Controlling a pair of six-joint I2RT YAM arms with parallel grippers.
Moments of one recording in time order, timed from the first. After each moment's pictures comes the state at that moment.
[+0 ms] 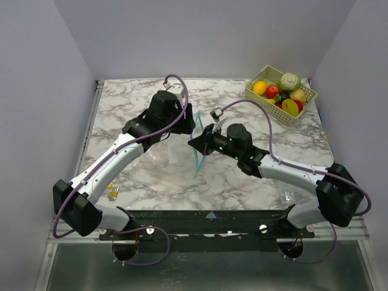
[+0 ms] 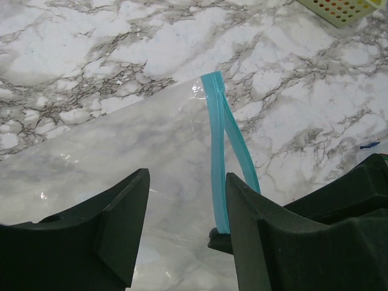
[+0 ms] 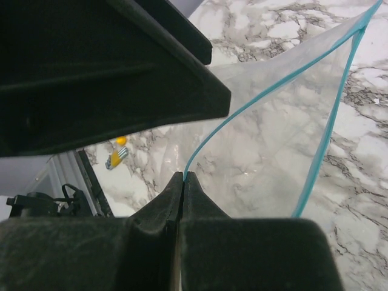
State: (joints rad) left arm -0.60 1.35 1.30 -0.51 -0.01 -0.37; right arm 0.83 1.42 0.83 0.43 -0.16 0.47
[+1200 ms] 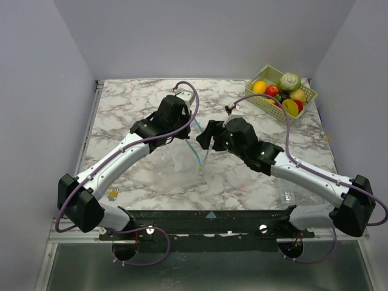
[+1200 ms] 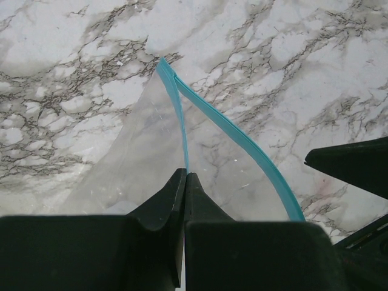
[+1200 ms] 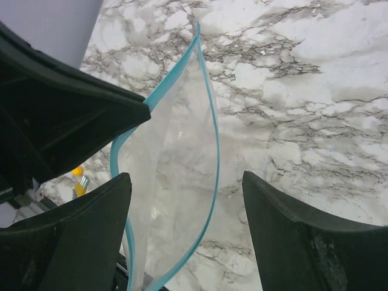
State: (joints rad) left arm -0.65 1.39 1.28 -0.54 -0.06 -0.29; right arm 0.87 1.27 0.99 -0.11 0.23 0.64
